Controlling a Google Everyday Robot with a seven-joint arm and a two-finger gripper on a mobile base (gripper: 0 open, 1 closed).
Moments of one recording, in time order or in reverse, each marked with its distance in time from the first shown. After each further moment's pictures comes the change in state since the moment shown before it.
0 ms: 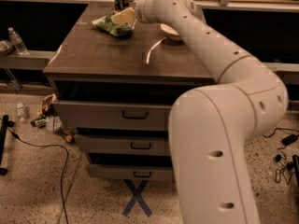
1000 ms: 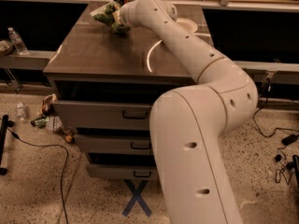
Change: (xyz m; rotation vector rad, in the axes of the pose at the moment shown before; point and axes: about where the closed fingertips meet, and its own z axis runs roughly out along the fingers) arm 0.004 0.041 0.048 -0.045 -0.011 -0.015
